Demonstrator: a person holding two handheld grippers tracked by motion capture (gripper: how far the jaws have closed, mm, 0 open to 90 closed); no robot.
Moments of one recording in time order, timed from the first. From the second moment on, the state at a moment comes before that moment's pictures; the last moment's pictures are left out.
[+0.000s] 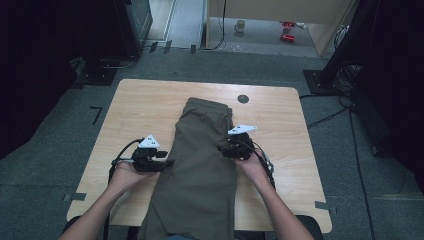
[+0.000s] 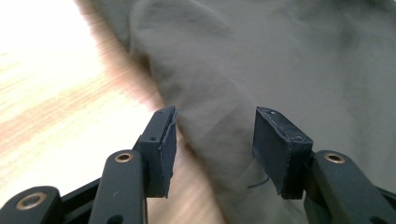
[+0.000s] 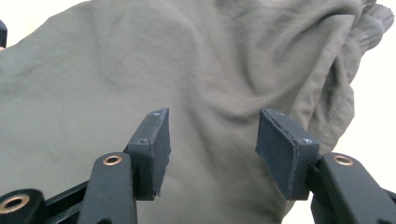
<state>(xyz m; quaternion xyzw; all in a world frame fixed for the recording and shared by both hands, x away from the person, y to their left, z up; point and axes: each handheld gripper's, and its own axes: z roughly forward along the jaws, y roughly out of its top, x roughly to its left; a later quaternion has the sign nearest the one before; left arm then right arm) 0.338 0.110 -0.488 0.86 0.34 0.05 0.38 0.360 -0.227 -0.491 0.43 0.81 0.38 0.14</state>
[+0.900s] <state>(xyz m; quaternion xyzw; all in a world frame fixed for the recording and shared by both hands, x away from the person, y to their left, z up) 0.429 0.085 -0.481 0.85 0.34 0.06 0.40 0.413 -0.250 -0.493 0.48 0.77 0.38 0.16</state>
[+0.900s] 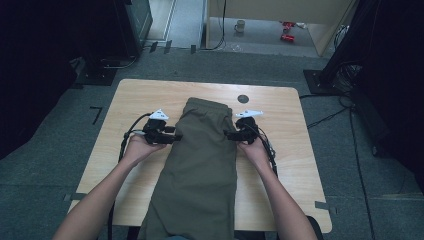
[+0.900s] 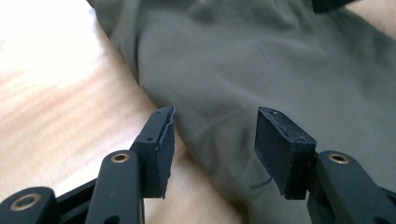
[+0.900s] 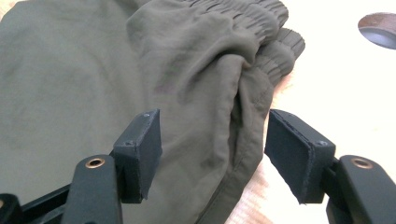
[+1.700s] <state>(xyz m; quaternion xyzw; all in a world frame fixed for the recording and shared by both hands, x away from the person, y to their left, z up) 0.491 0.057 -0.508 0.85 0.36 0.05 0.39 0.459 -0.249 -0.520 0.50 0.76 0.39 0.17</state>
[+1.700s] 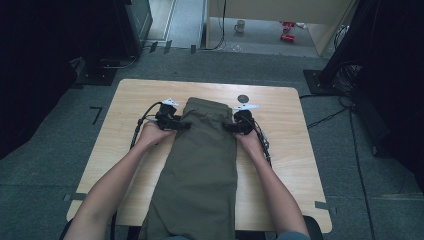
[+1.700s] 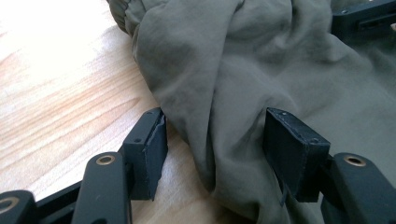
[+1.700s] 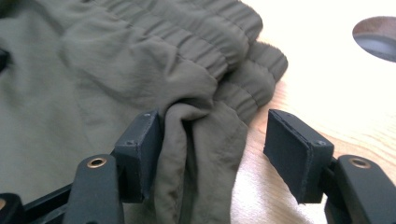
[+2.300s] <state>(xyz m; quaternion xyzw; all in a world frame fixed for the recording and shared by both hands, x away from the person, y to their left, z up) 0.479 0.054 -0.509 0.85 0.35 0.07 0.38 0.479 -0.240 -0.521 0.47 0.77 0.38 0.19</state>
